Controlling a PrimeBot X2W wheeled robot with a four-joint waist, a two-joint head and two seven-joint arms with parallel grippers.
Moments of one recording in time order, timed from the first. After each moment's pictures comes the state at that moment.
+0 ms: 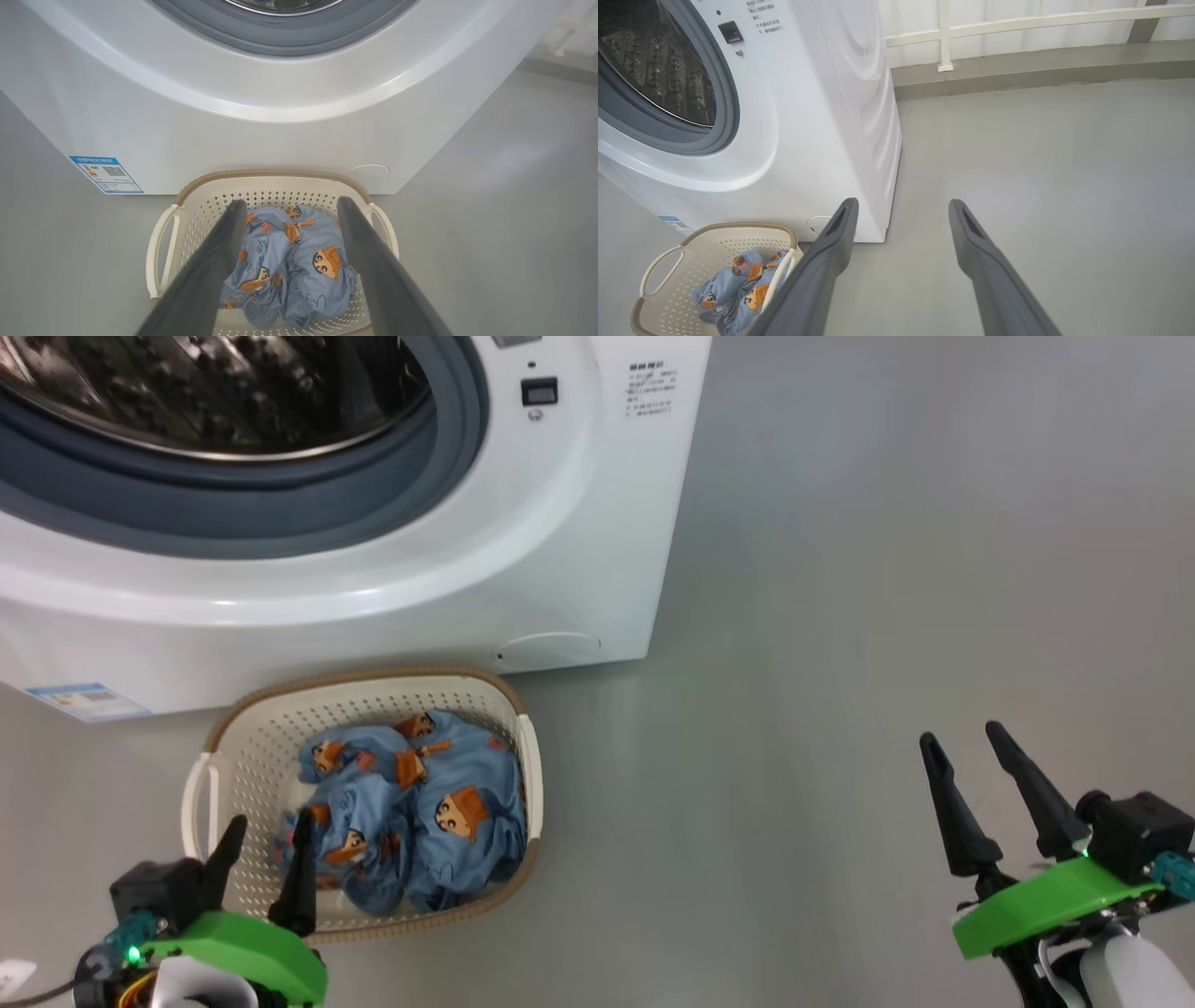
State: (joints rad) left arm -0.24 0.14 -0.10 0.53 -0.37 -0.13 -0.26; right arm -0.15 -0.25 0.13 0.27 0.42 0.13 -0.25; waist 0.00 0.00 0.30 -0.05
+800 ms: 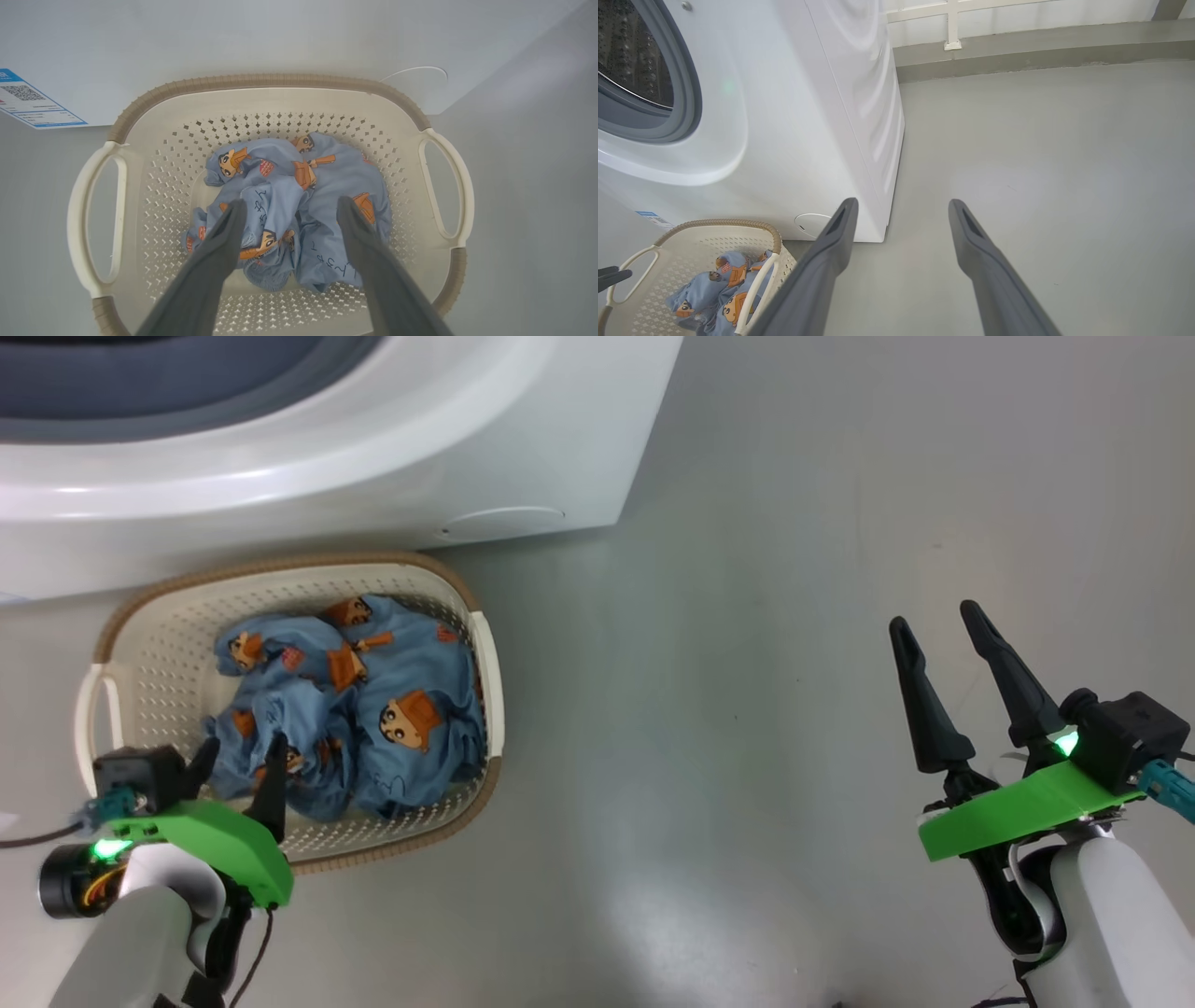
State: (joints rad) left arm -0.58 0.21 -0.25 0.93 -0.44 -0.13 -0.26; right arm -0.33 -0.20 0.15 0.23 0.38 0.13 -0.25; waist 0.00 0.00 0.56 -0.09
